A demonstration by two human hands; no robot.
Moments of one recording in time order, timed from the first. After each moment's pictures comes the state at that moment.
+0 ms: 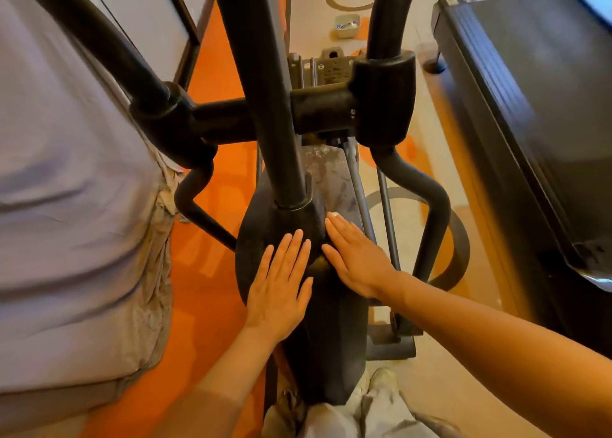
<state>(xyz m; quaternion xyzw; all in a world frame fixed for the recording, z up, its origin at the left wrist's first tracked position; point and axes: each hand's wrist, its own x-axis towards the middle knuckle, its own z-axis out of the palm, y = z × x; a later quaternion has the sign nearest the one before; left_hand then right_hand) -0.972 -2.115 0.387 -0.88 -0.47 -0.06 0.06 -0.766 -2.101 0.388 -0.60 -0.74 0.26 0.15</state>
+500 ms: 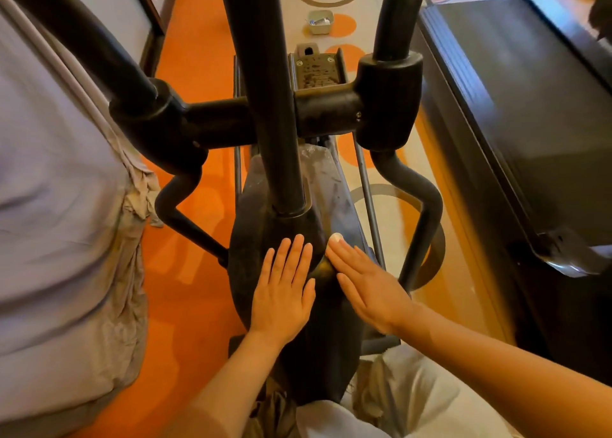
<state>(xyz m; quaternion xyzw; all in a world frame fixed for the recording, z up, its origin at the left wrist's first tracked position) -0.972 -2.100 0.357 -0.89 -0.43 -0.14 0.02 -0.768 -2.144 0.394 -0.59 -0.73 0.29 0.18</state>
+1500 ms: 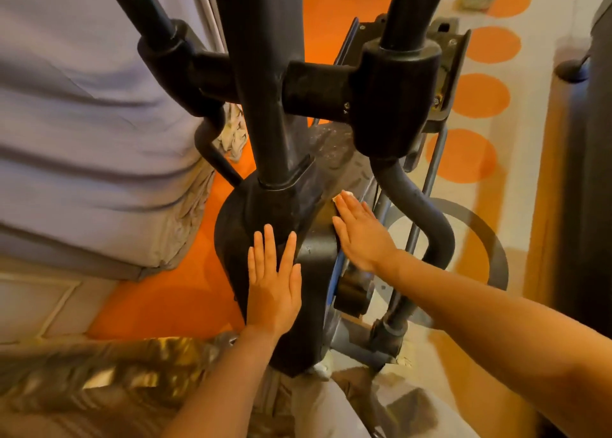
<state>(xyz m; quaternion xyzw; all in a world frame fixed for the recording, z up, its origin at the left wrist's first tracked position) -0.867 -2.160 0.354 -0.67 -0.73 -0.13 -0.03 -0.690 -2.030 0.357 -0.49 -0.81 0.31 0.09</state>
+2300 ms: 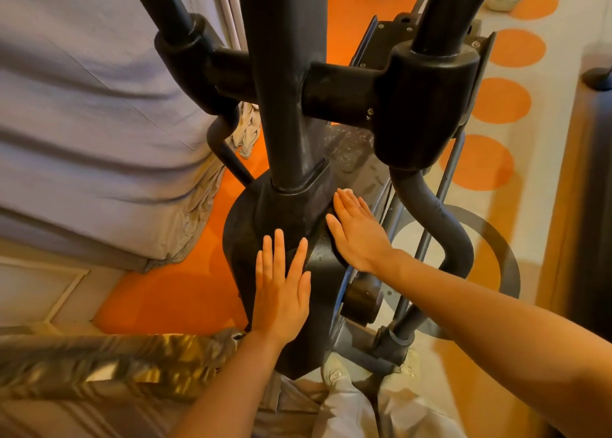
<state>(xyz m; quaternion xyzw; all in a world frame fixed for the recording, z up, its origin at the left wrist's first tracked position) -0.869 -2.159 0.353 -0.68 -0.72 -0.11 -0.05 -0.716 -2.016 0.367 -0.47 -0.82 0.32 0.08</state>
